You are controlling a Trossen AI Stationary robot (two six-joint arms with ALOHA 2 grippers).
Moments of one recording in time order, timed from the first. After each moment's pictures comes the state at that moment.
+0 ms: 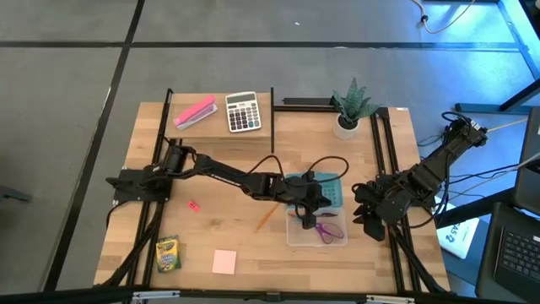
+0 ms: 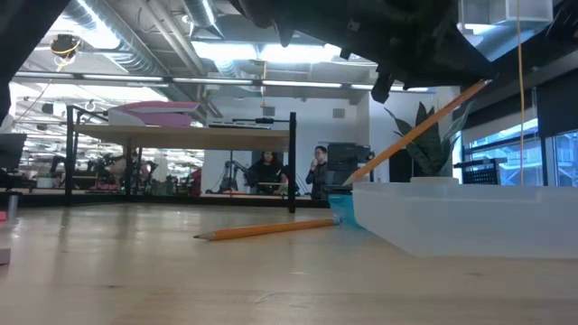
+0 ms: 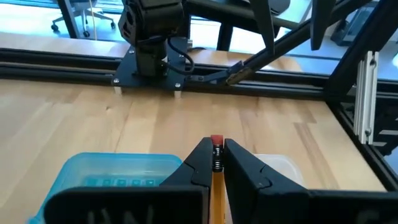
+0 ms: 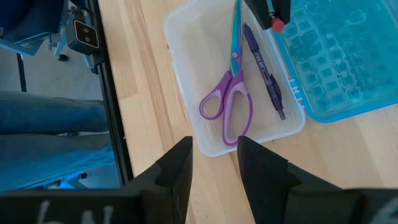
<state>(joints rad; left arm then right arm) -0.15 2.17 1.62 0.19 -0.10 -0.15 0.72 0.99 0.94 -0.95 0.17 1.05</state>
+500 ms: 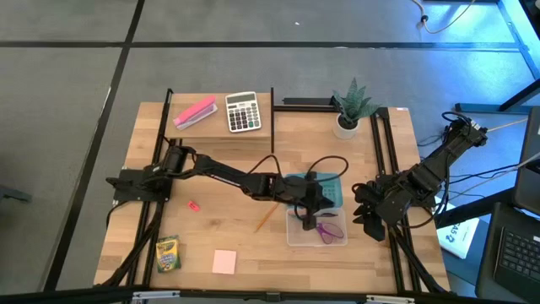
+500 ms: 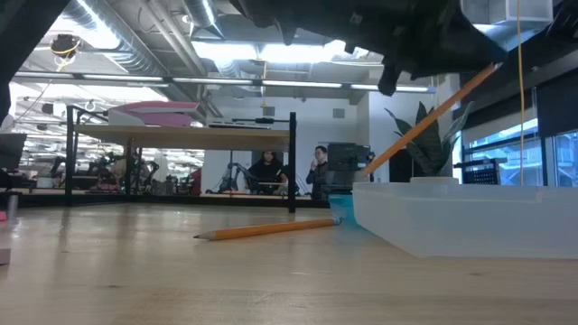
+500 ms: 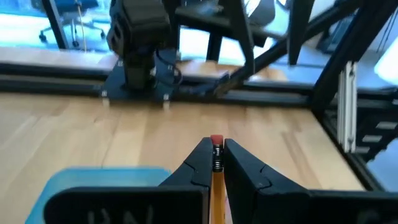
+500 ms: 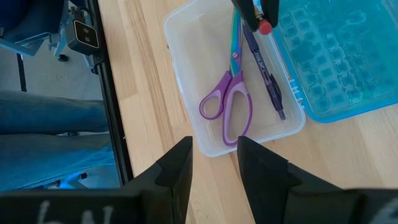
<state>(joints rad) -0.15 2.17 1.62 0.24 -0.06 -0.15 0.72 0.99 0.94 -0.95 0.17 1.05</state>
